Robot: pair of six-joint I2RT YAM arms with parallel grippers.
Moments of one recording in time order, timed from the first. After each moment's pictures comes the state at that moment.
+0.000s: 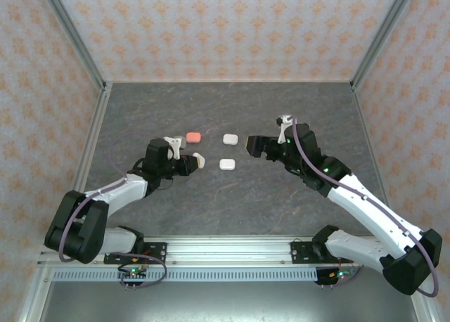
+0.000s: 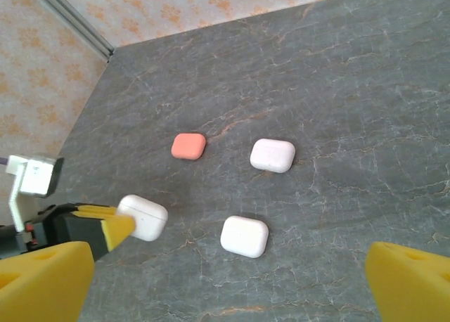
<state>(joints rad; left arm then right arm) -0.28 1.33 0.51 0.14 0.41 -0.47 0.63 1.01 0.94 -0.44 0.05 0.54</state>
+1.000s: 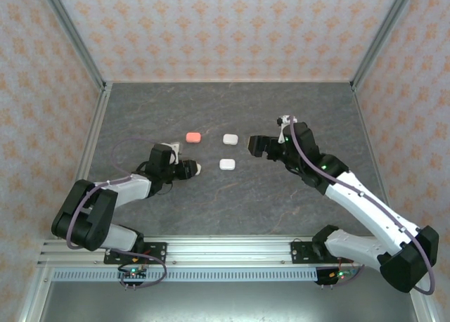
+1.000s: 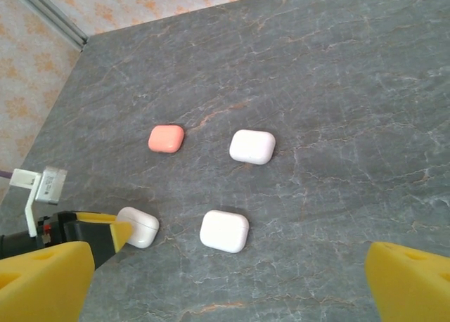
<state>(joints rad) -0.28 1.41 0.47 0.16 0.24 -0.48 0.60 1.04 0.94 -0.47 0.07 0.53</state>
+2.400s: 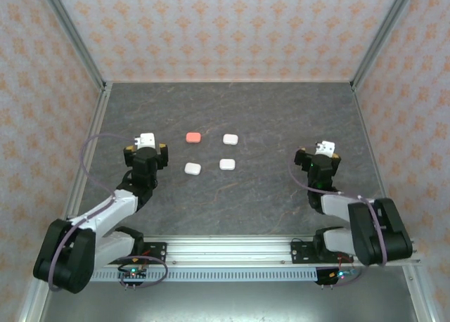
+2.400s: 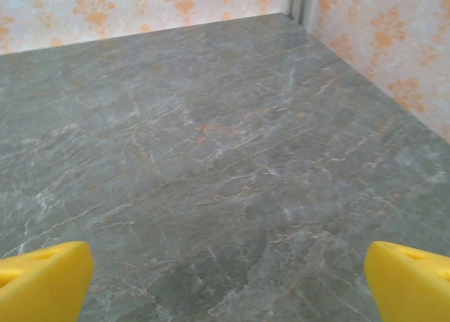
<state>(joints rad) -0.24 1.11 0.37 0.28 -0.55 -0.06 0.13 1.29 0.22 0.70 0.35 0.14</state>
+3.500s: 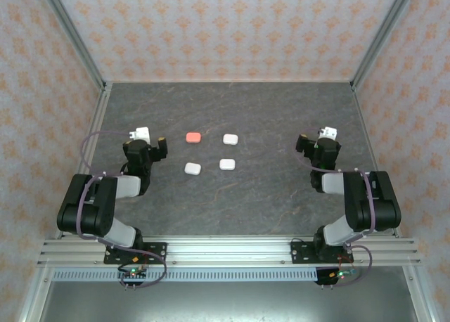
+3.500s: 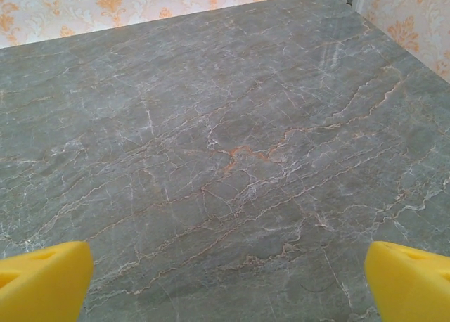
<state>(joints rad) -0.04 1.50 0.41 0.66 -0.24 -0.08 0.01 1.52 0.42 0.68 0.18 0.16</state>
